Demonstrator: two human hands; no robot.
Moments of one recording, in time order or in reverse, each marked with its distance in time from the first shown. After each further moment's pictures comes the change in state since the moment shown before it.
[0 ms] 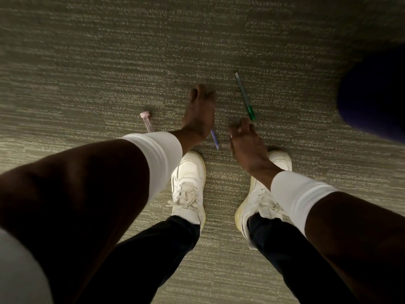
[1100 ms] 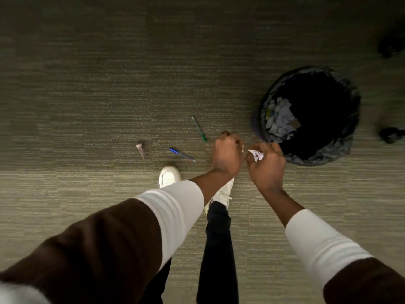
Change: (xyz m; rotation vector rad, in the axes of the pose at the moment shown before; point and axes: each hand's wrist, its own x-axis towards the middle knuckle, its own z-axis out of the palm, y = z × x) left_hand -0.126 0.261 -0.216 -0.584 -0.034 -0.096; right_hand -0.228 0.088 -0.255 0.626 0.538 0.465
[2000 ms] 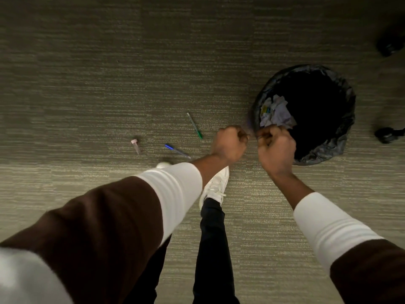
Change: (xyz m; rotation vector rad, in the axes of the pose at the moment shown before) left_hand 0.028 0.018 0.011 -0.033 -0.177 -0.054; right_hand 0.046 0.010 -0.031 -0.109 0.027 -0.033
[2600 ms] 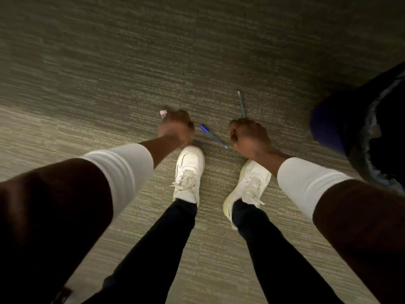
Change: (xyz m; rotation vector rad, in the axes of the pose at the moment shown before) left_hand 0.034 -0.310 -0.104 0.469 0.105 -0.333; right_hand 0.000 -0.090 0.248 -0.329 -0.642 -0.541
